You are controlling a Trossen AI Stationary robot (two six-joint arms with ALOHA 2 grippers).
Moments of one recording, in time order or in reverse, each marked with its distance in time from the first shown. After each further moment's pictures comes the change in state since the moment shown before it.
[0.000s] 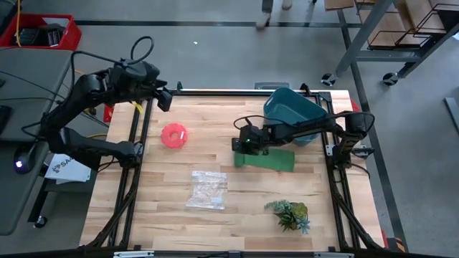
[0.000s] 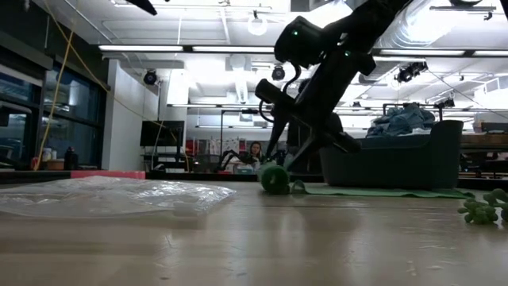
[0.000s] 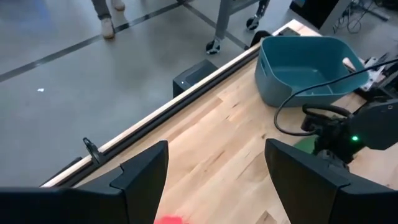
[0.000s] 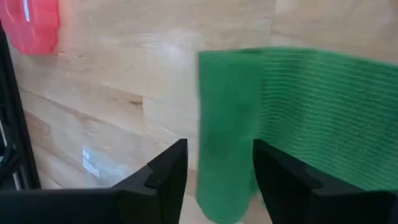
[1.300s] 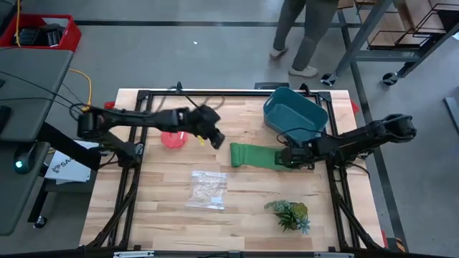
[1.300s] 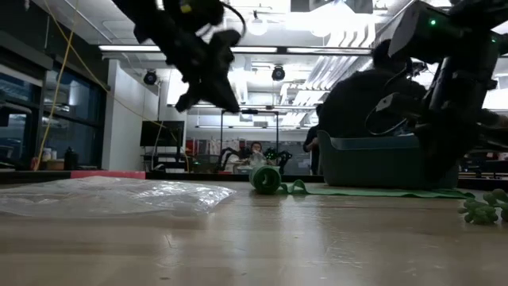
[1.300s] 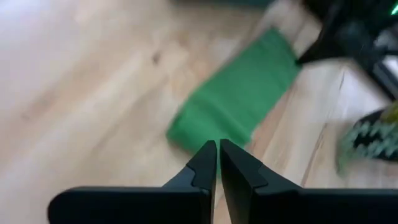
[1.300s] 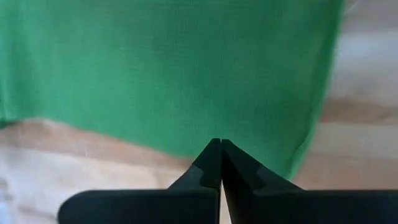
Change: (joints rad) left arm -0.196 0.397 -0.605 0.879 0.355 -0.247; right arm 0.231 -0.577 -0.536 -0.311 0.132 0.323
